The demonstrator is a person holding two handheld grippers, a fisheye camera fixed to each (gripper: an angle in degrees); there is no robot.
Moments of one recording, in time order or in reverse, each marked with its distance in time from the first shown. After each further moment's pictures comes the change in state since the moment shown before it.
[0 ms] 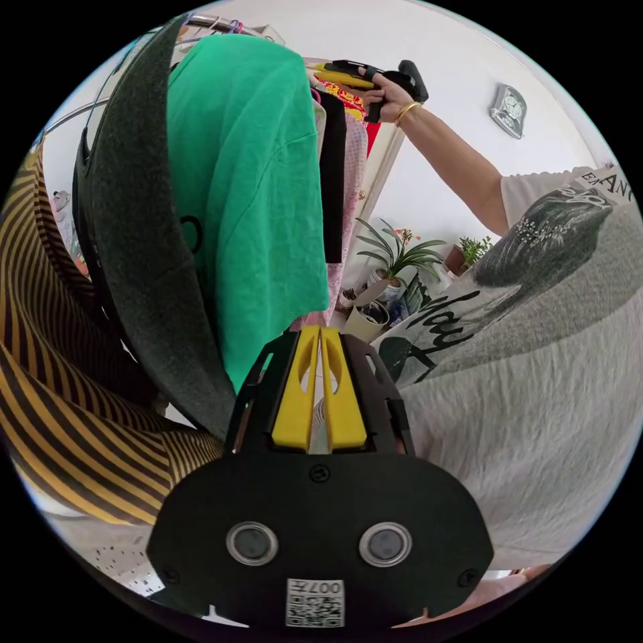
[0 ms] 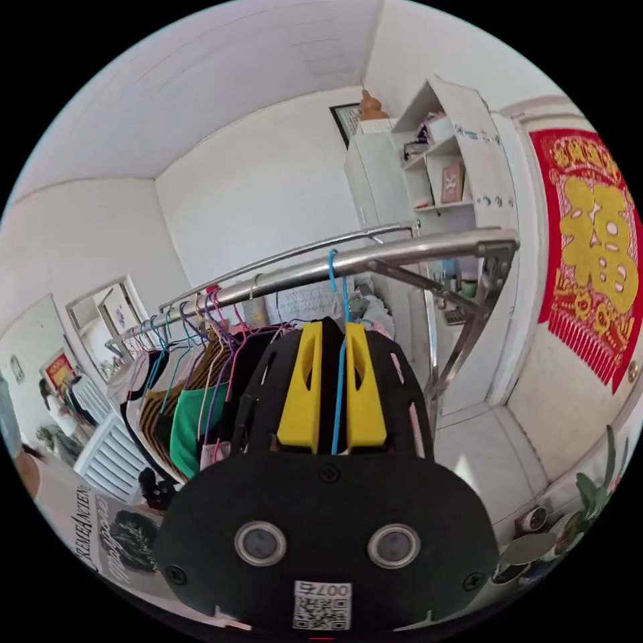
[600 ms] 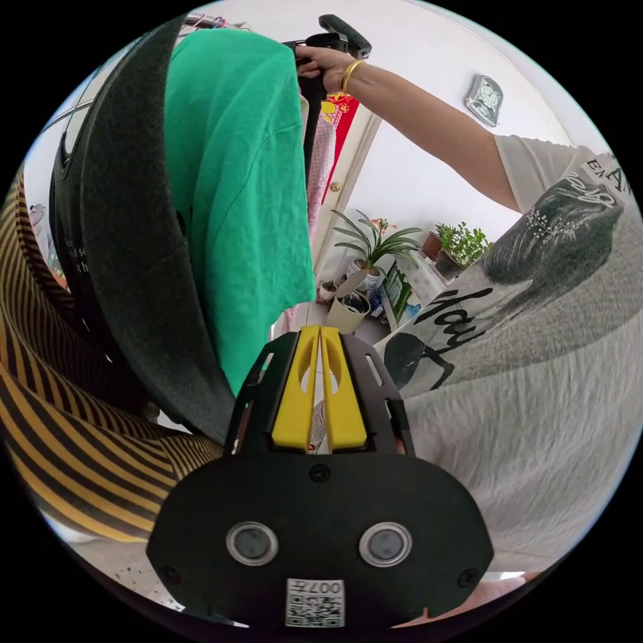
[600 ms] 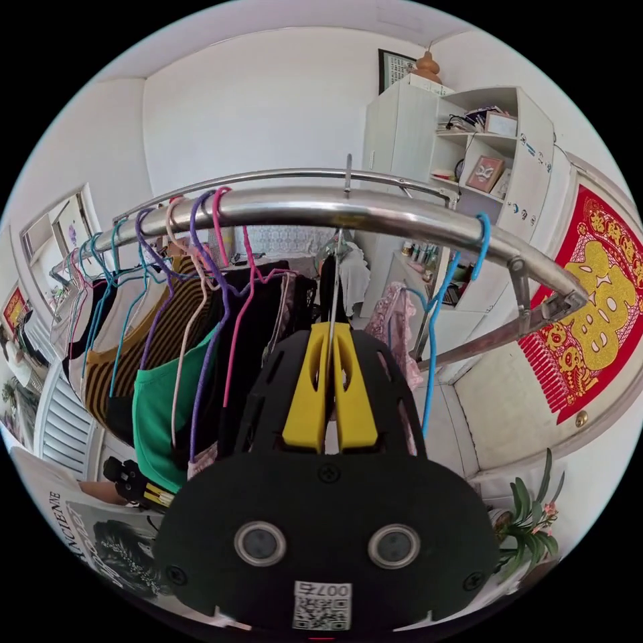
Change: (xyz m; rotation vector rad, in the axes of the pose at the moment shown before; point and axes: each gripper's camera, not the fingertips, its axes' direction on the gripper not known) left arm -0.015 0.006 -0.012 -0.025 0.094 0.069; right arm -0.109 -0.041 0.145 -0.329 0.176 -0.138
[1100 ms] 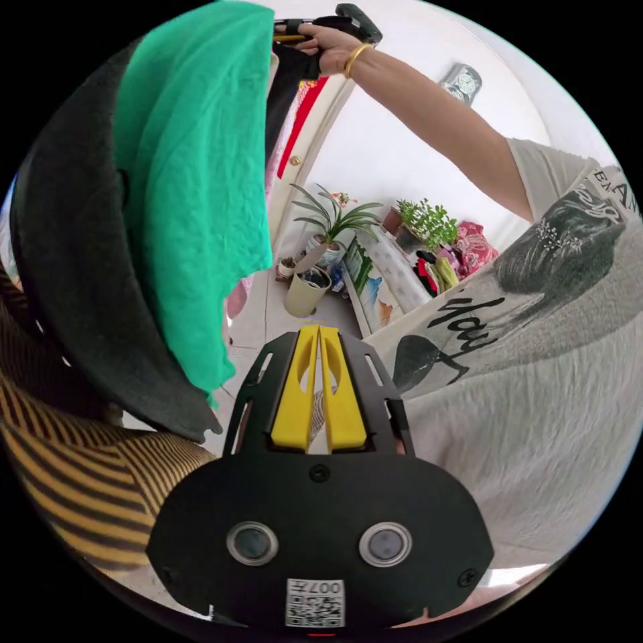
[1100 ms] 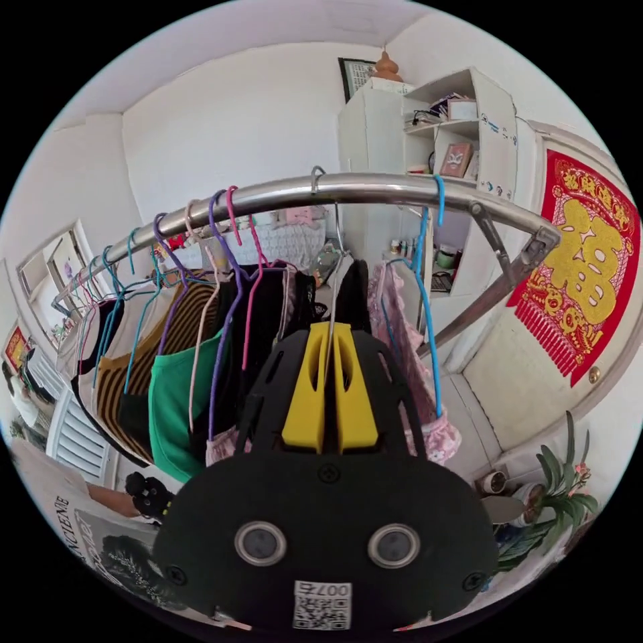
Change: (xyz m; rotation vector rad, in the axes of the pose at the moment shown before) left arm -0.016 -0.001 0.016 -0.130 0.220 0.079; right arm 0.004 0.012 -0.014 0.033 0.030 0.118
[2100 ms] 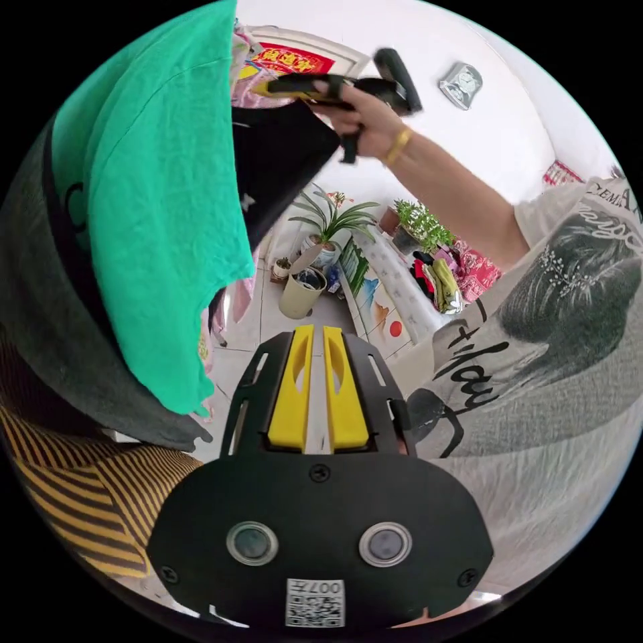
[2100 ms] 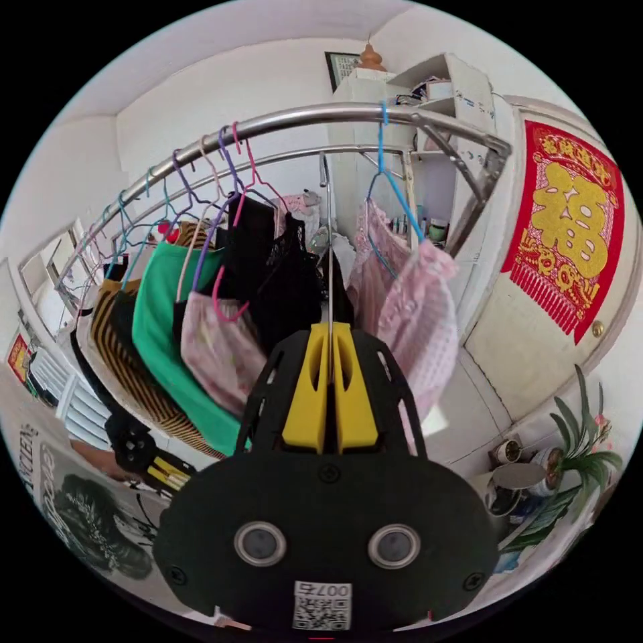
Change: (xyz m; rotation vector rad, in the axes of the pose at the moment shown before) left arm -0.021 -0.036 -0.033 0.026 -0.014 0.005; right arm 0.012 0.048 -0.077 0.031 -0.031 0.102
